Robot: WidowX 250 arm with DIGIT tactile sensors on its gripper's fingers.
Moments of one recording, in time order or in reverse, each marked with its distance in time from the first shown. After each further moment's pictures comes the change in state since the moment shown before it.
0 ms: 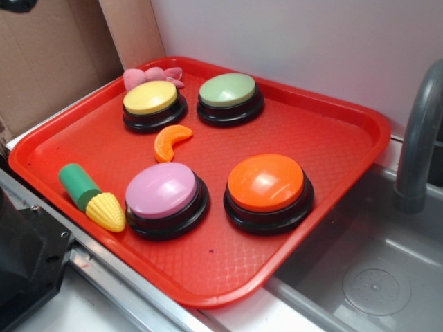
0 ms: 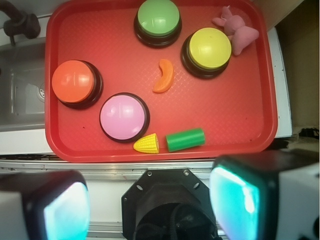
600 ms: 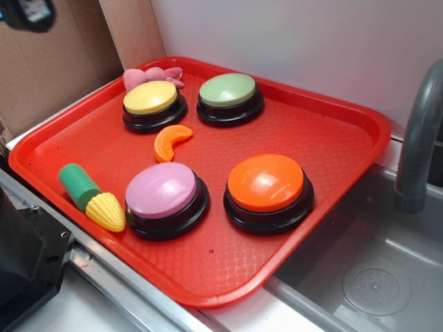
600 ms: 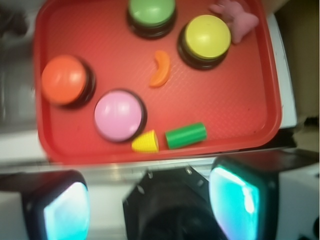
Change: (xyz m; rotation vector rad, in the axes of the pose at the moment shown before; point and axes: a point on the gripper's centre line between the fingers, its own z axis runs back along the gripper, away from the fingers) arm 0.014 0.014 -0.031 0.005 0.015 0.209
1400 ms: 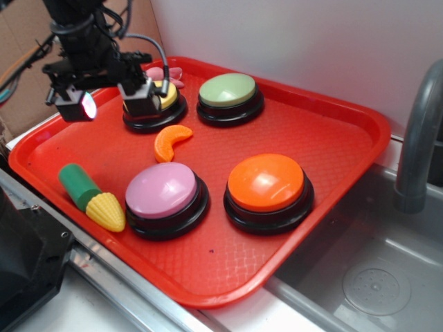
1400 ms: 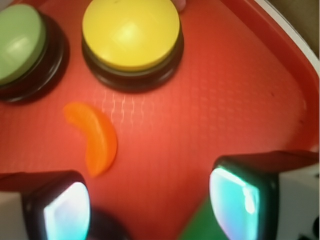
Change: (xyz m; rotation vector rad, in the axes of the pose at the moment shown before) arm 0.060 0.027 -0.142 0.099 -0.104 0.476
